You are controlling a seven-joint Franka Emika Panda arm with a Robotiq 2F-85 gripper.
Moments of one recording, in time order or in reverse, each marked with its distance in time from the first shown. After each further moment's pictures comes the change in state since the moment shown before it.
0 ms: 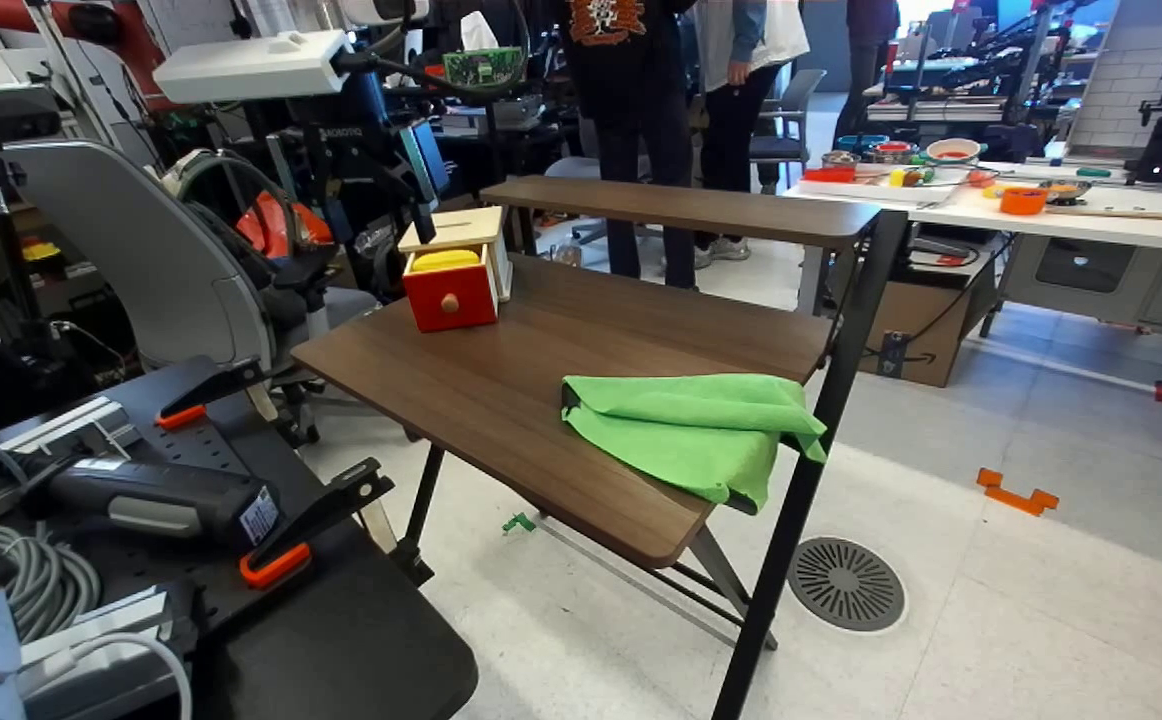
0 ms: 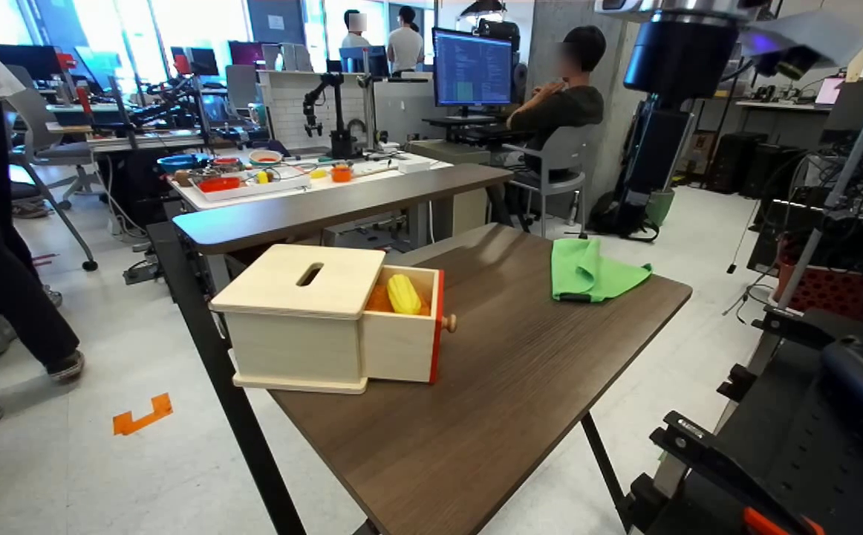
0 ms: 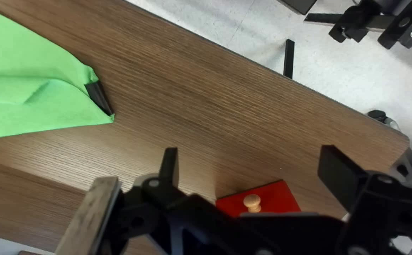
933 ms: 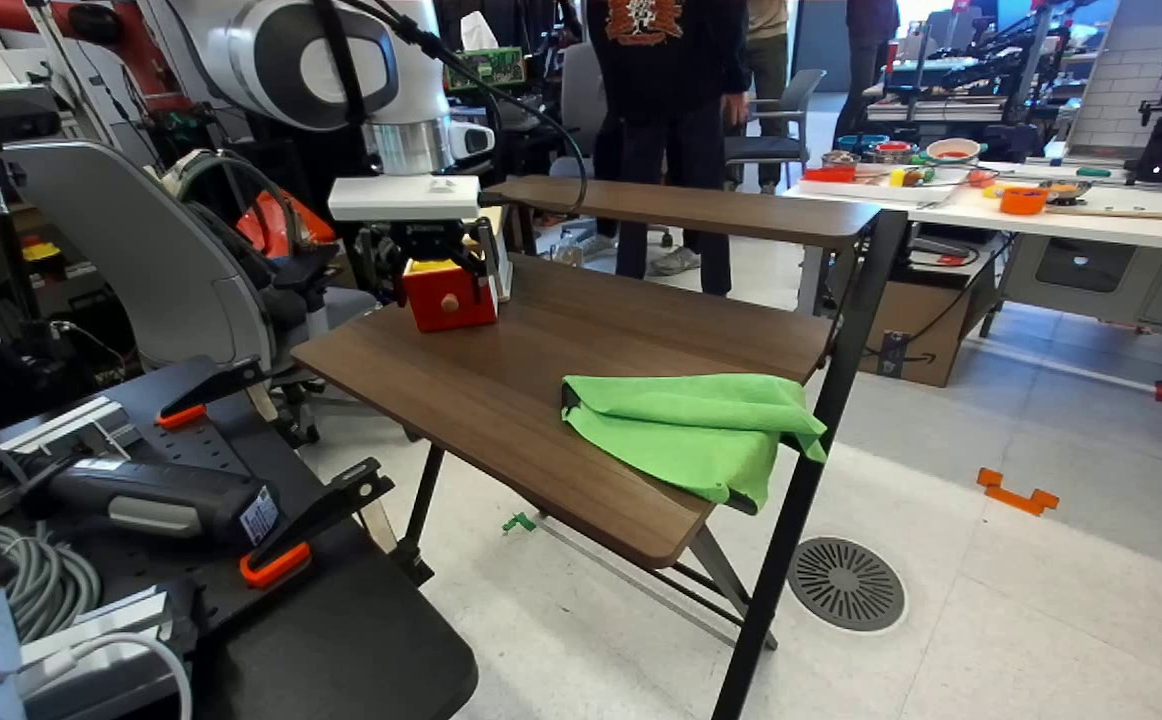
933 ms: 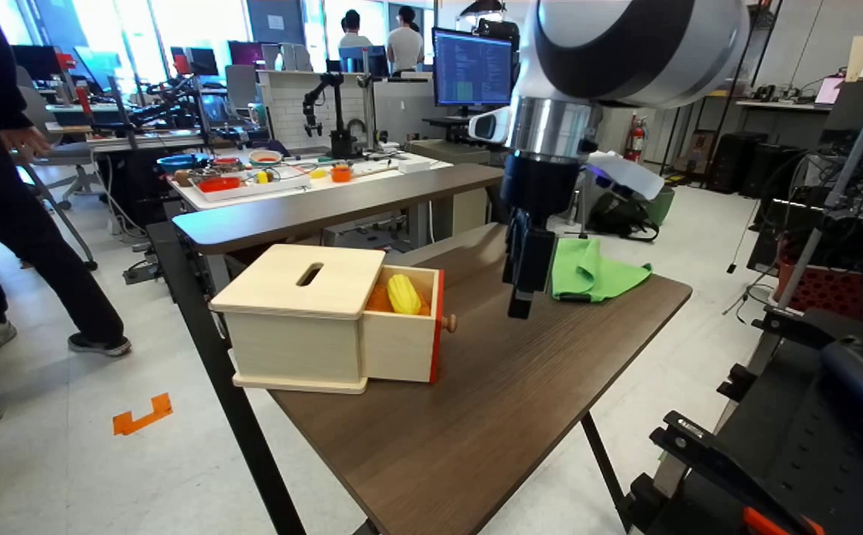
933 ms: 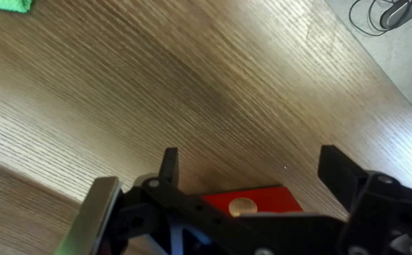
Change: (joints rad) arm -0.109 0.478 0.191 0.367 -0.030 0.047 -0.197
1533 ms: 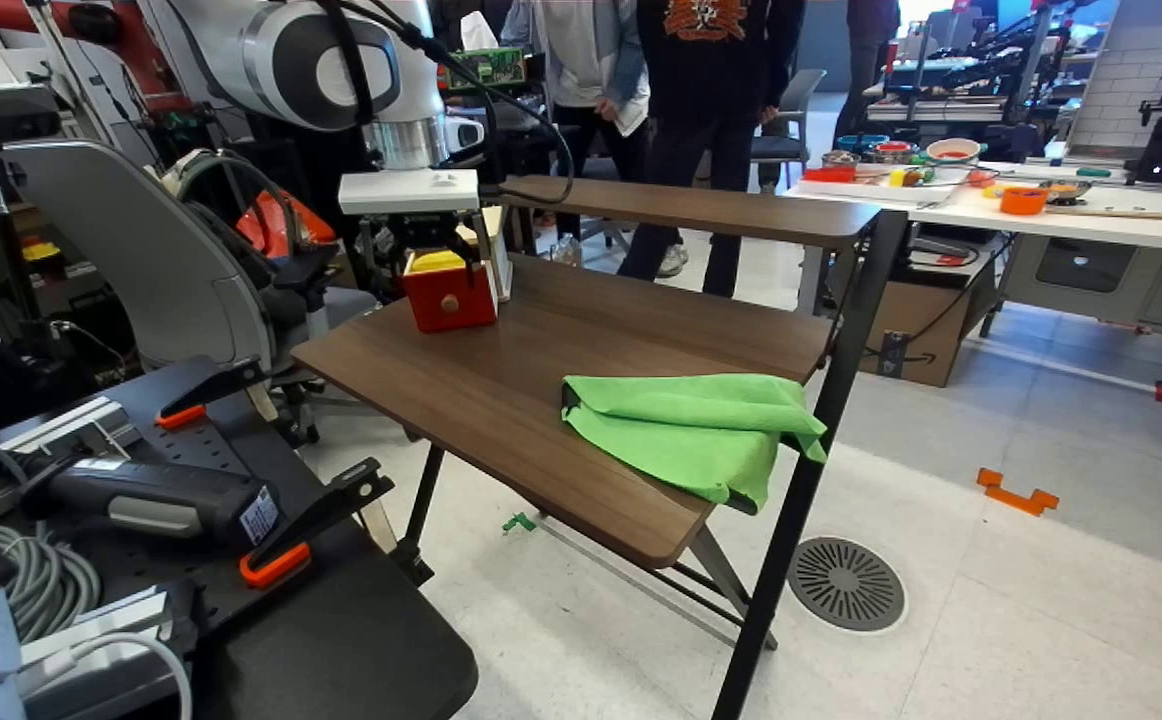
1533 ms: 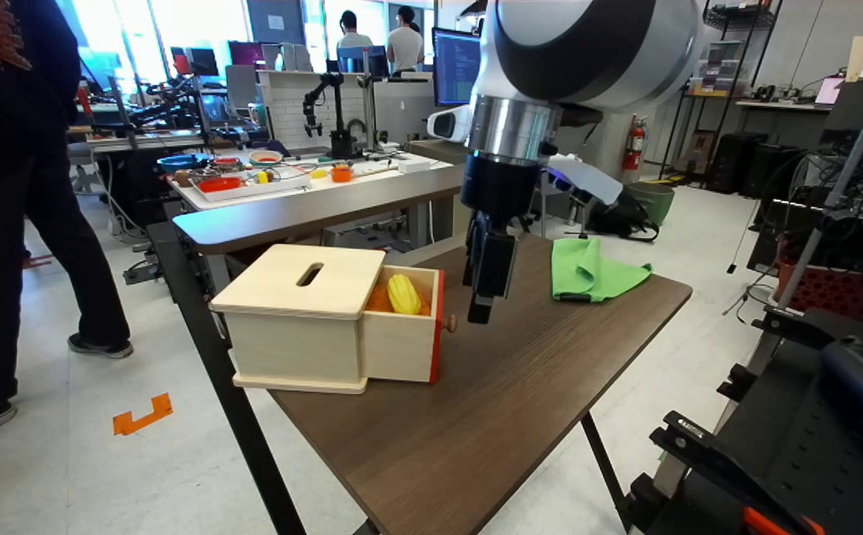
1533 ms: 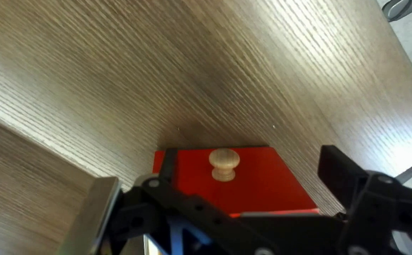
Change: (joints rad) arm -0.006 0.050 0.068 0.075 -0.041 0.001 0.000
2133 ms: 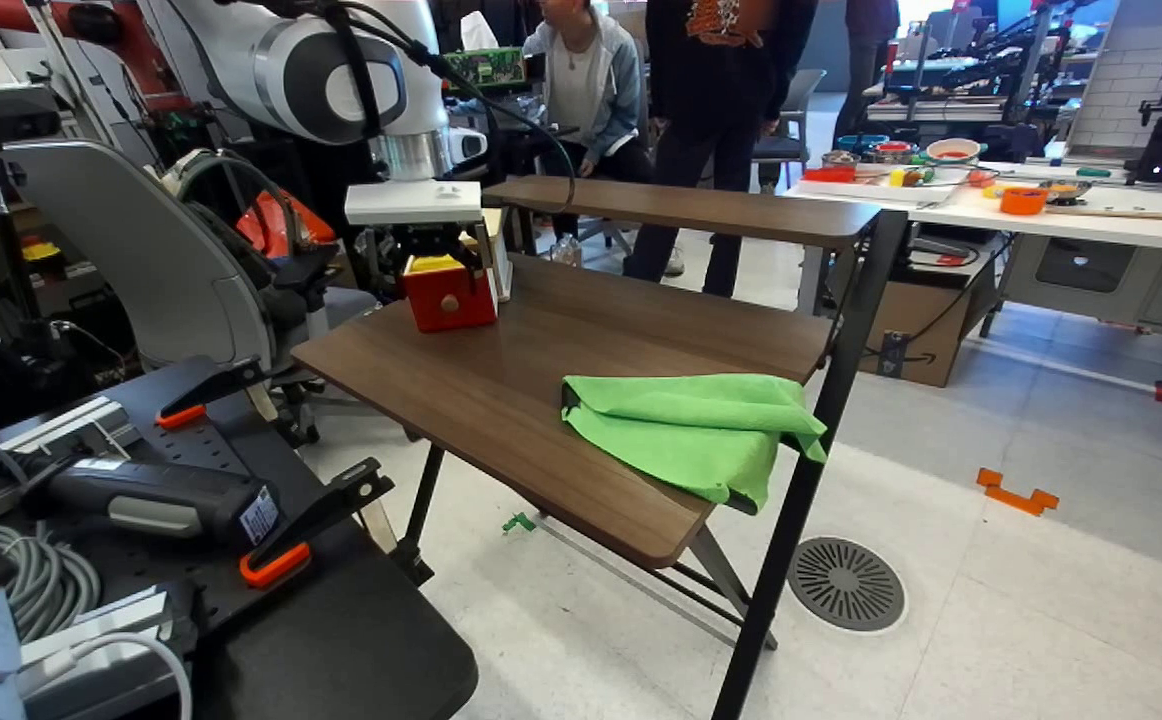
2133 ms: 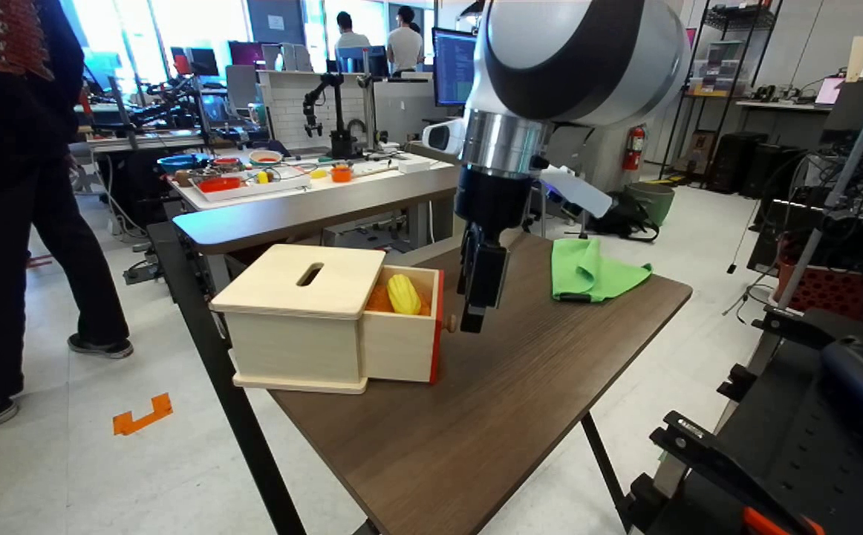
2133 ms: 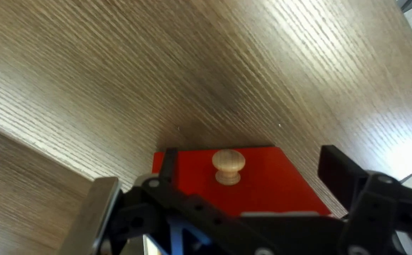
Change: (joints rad) arm 0.000 0.043 0.004 0.030 -0.004 0.015 0.010
